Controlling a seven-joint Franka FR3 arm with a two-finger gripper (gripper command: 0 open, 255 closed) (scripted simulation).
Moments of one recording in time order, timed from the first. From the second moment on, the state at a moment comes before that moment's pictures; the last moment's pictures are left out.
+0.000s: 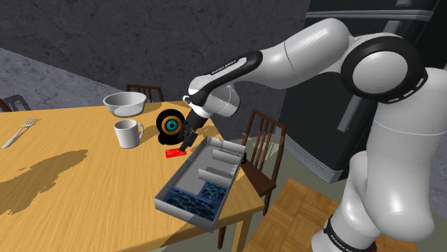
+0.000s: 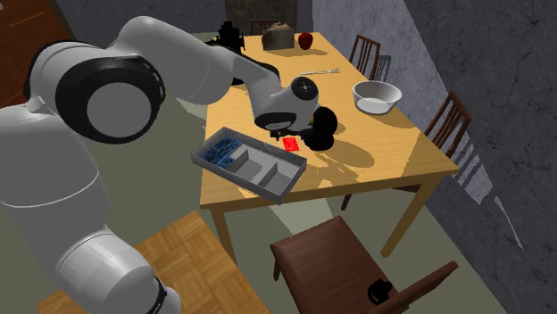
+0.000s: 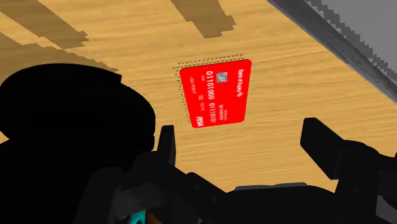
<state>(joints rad) 0.35 0.21 -0.23 -2.07 0.79 2.49 -1.39</state>
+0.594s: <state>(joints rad) 0.34 0.37 -0.17 -1.93 0.91 2.52 -1.52</state>
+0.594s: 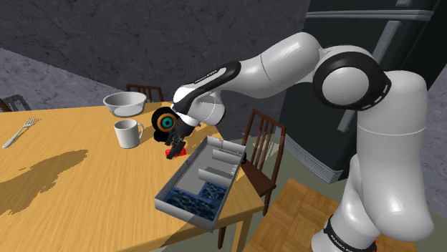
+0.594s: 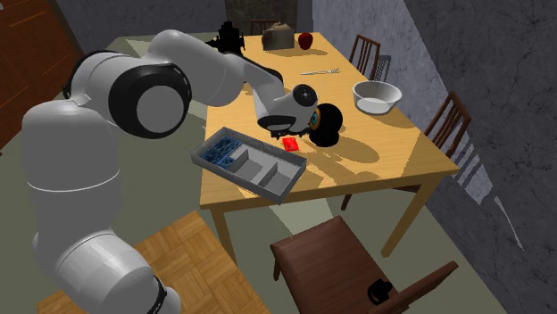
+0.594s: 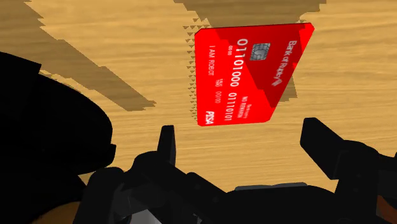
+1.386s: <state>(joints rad) 0.34 0.39 -0.17 -1.91 0.92 2.52 -1.52</state>
